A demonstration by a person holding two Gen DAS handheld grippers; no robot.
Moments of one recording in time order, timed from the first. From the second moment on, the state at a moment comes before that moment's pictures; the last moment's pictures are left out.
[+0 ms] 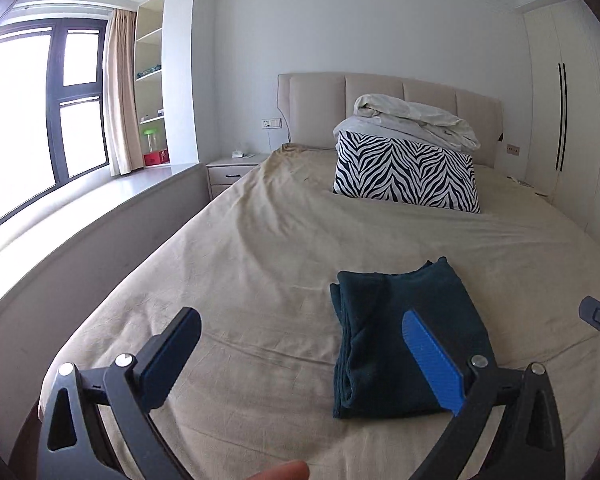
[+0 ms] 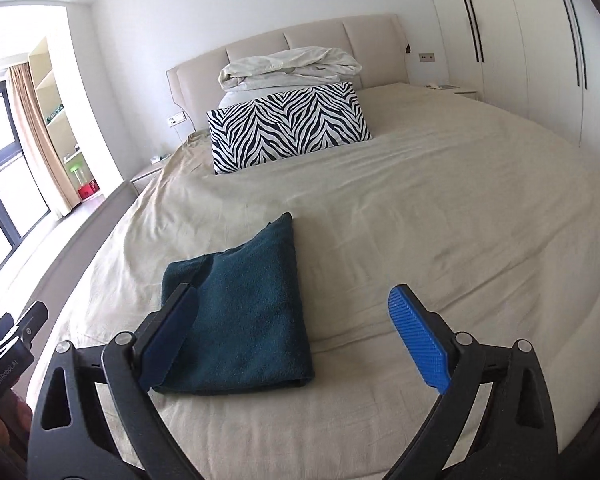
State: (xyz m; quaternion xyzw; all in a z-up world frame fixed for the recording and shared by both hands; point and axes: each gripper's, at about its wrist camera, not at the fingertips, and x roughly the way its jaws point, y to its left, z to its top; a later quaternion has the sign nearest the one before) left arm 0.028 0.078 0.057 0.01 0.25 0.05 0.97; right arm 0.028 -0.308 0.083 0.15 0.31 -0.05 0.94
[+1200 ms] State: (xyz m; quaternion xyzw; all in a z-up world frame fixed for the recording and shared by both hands) left arm 0.001 0.077 -0.021 0.01 0.38 0.03 0.93; right arm 0.002 -0.237 0.034 0.02 0.42 -0.05 0.91
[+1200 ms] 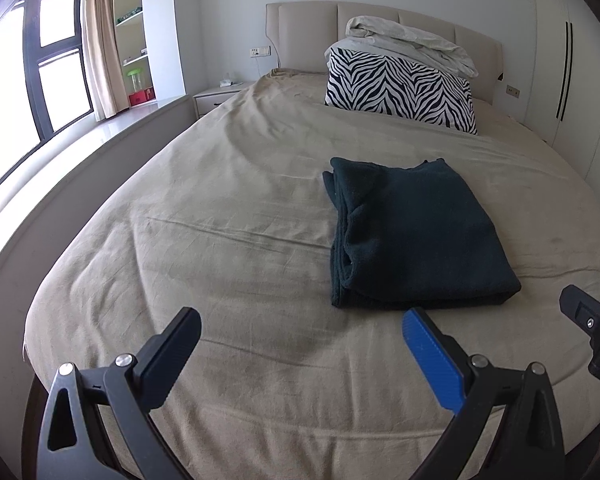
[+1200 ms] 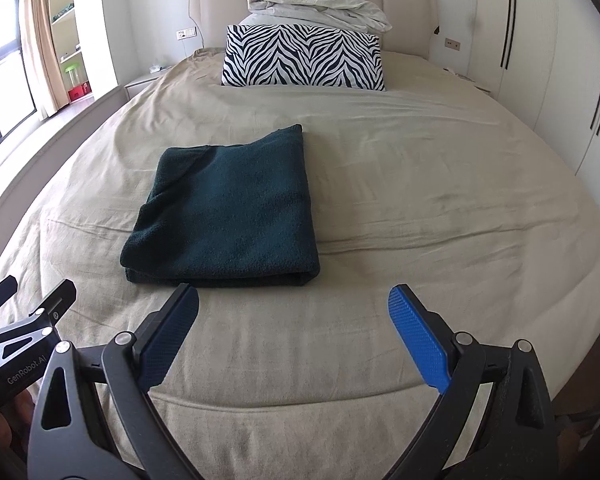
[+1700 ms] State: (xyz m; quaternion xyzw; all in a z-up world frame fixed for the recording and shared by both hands) left arm 0.000 0.074 -0.026 0.01 0.38 0.03 0.92; right arm 0.003 -0.228 0.026 0.00 0.43 -0.05 0.90
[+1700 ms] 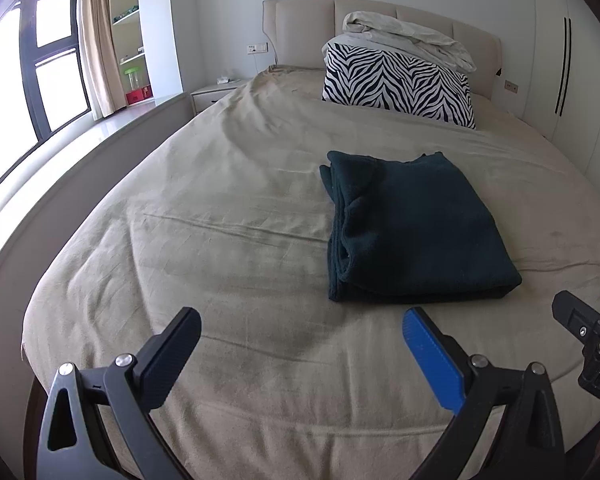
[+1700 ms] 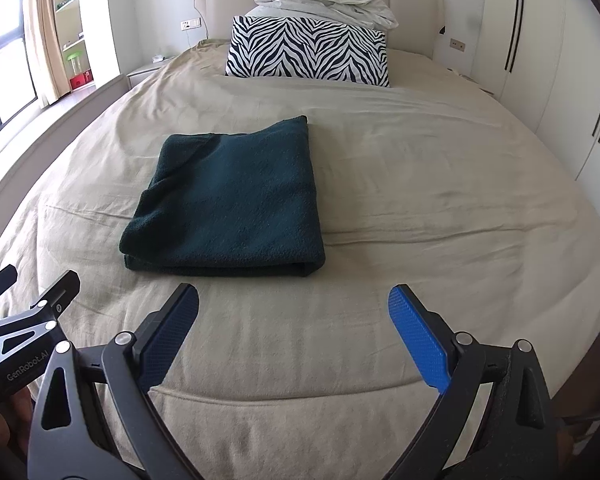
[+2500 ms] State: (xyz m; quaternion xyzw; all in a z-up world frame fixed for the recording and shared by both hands) left arm 0.002 0.072 -0.032 0.02 0.39 0.02 0.92; right arm 0.003 -0.227 0.024 0.00 0.43 -0.05 0.90
